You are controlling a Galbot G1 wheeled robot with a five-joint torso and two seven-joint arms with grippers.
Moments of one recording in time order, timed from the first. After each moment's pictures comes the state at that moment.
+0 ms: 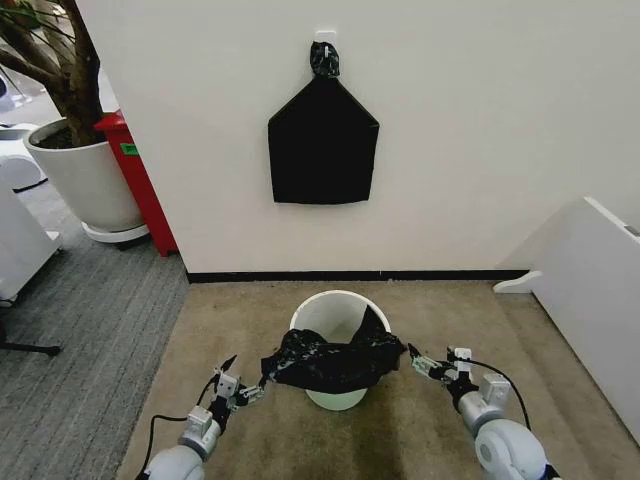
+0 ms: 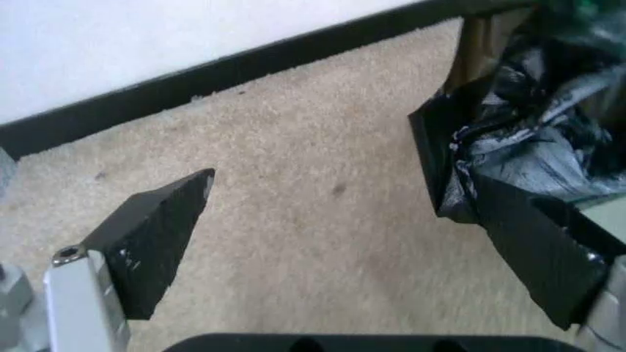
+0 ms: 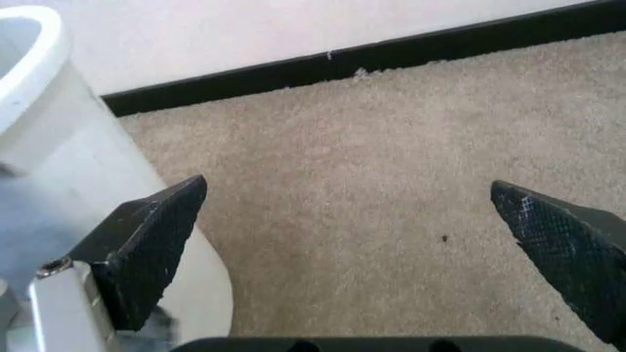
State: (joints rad) left arm 1.31 -0.92 -0.05 -1.44 -0.35 -0.36 -0.05; right arm -1.41 1.12 0.43 1.73 0.63 -0.14 0.05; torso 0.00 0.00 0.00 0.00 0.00
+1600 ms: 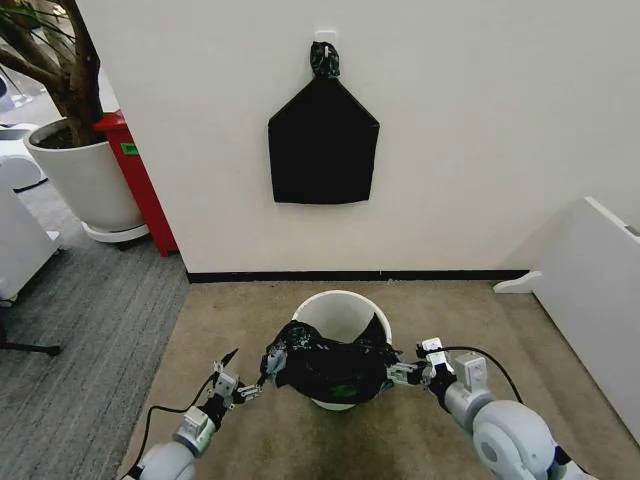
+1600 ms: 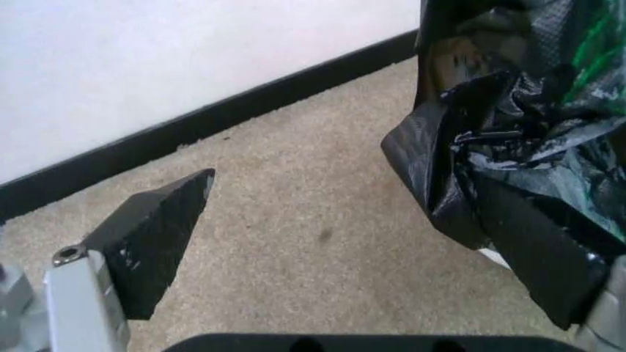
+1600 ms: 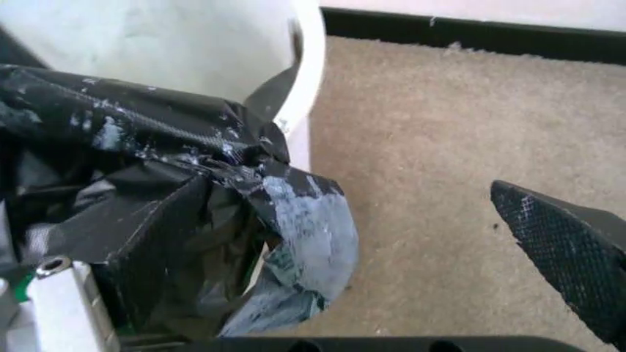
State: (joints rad) left arm 1.27 -0.92 -0.03 -1.45 -0.30 -0.39 -0.04; right arm -1.42 1.00 0.34 2.05 0.60 -0.54 0.14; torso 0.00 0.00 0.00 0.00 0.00
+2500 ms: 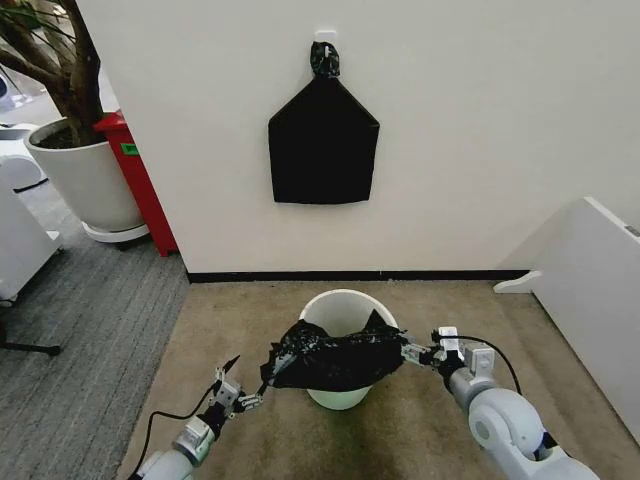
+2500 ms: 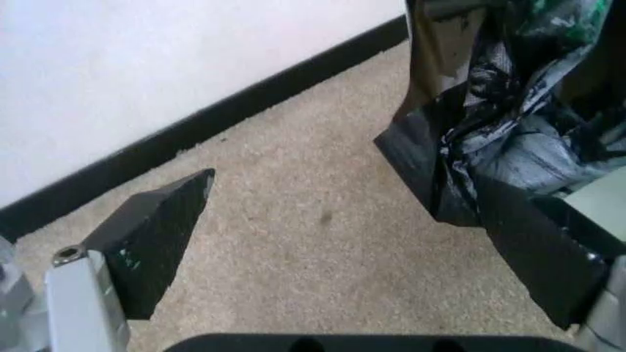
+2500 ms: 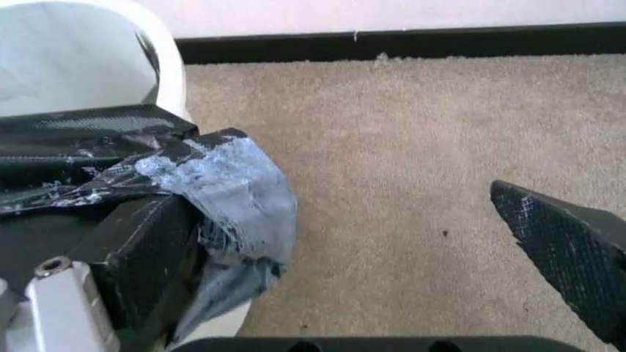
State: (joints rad) left arm 1.30 -0.92 -0.04 -1.41 -0.18 -0.46 -0.04; right arm -1.37 1.04 0.35 1.96 0.66 -0.47 0.25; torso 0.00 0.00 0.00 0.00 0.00
